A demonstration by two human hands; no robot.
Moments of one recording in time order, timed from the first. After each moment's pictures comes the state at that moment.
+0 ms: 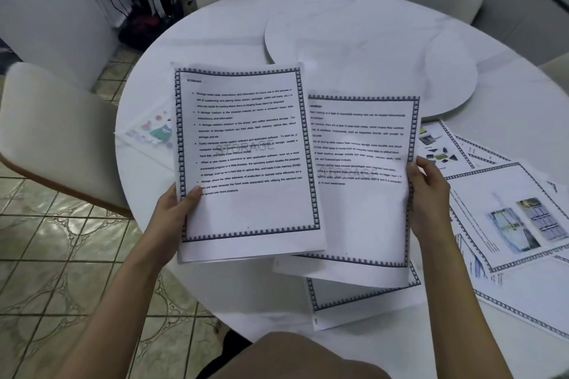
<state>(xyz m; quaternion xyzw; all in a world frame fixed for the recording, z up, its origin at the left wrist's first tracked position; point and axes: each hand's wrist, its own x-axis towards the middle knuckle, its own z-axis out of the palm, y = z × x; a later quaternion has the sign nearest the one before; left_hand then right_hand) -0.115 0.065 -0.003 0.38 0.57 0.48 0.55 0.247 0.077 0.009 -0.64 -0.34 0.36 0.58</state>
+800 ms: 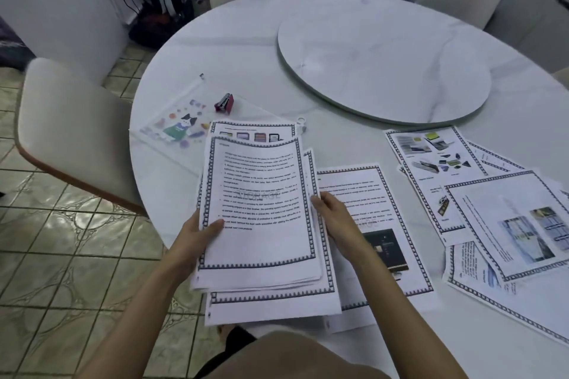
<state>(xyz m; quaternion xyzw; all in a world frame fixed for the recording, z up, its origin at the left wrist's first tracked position) -0.124 0.046 -0.043 0.33 0.61 0.38 0.61 0.126 0.073 -0.036 -0.63 -0.43 0.56 0.32</state>
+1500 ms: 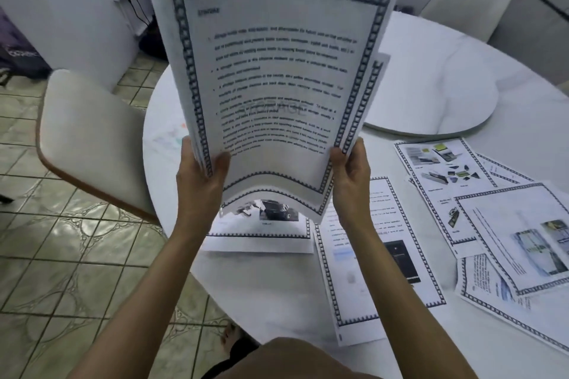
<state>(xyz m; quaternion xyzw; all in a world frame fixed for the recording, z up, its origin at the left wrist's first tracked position) -0.107 0.092 0.044 0.52 0.55 0.59 0.28 0.086 0.098 0.044 -0.48 -0.51 0.39 0.60</state>
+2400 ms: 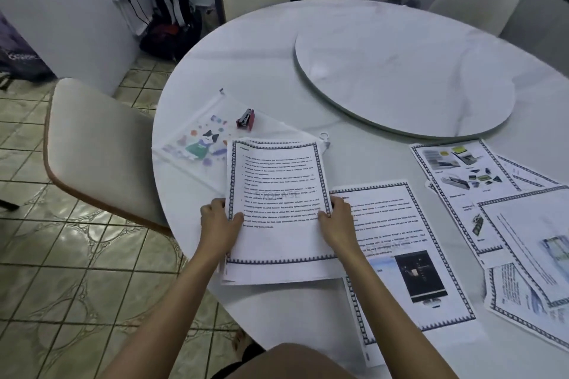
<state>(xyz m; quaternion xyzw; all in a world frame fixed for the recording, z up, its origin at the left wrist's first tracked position) -0.139 0.107 -0.043 0.49 0.75 0.24 0.38 0.067 0.113 -0.053 -0.75 -0.47 0.39 0.25</state>
